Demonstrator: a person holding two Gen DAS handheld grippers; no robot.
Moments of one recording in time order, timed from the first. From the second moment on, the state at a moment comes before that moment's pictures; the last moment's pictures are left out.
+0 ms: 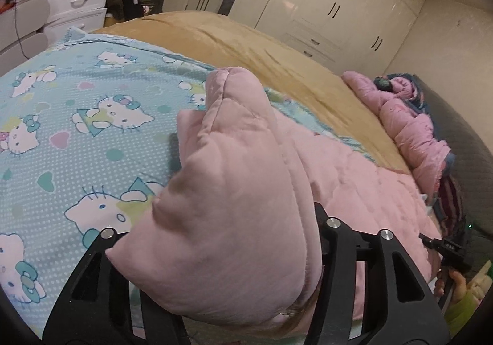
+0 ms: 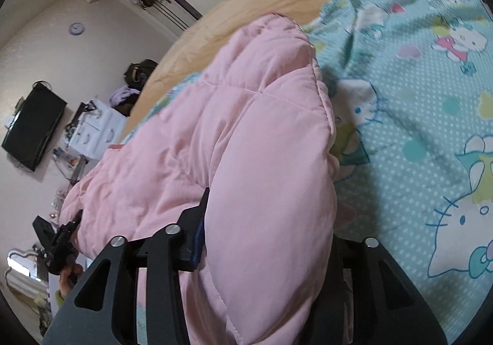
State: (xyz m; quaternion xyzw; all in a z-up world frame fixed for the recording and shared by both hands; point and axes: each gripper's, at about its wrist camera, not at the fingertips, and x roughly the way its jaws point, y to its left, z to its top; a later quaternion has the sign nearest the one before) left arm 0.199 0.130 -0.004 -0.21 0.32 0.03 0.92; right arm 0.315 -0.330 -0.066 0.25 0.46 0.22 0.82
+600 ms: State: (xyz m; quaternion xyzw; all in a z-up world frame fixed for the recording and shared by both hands) left arm 0.181 0.126 0.020 -0.14 0.31 0.12 0.93; right arm 0.261 -0.337 0.014 0.15 0.38 0.13 0.90
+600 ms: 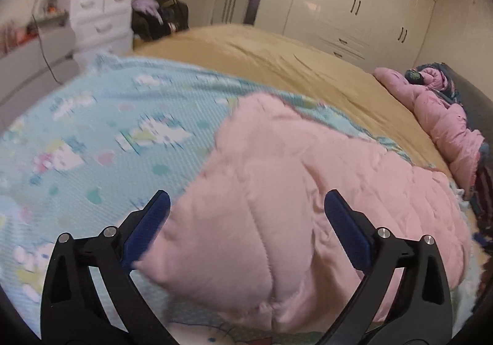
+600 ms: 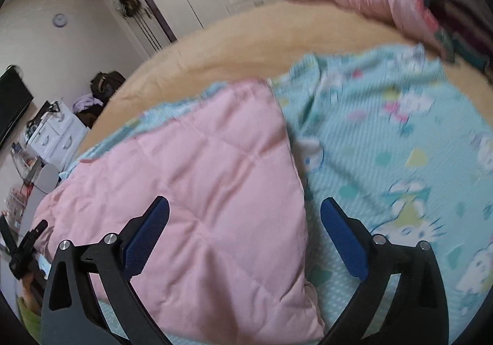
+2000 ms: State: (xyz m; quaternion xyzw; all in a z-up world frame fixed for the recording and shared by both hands) left arm 0.015 0.019 0.031 -0.08 0.26 0.02 0.96; right arm 0.058 -0.240 0.010 0.06 0.29 0.19 0.93
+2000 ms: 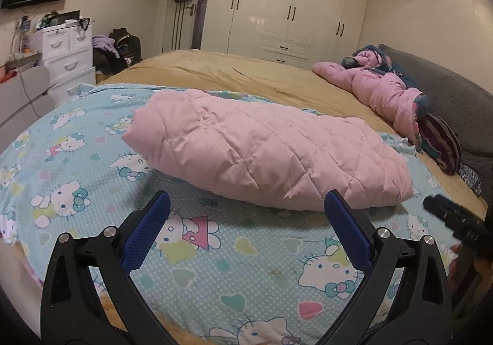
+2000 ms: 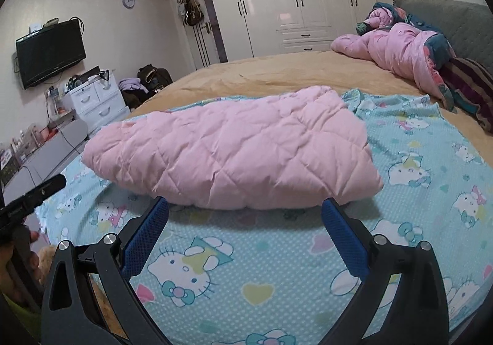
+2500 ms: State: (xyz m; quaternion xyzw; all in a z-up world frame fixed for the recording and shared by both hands) left arm 0.015 0.005 0.032 -0.07 0.27 0.02 0.96; right arm 0.062 -0.228 0.002 0.05 0.31 0.21 0.93
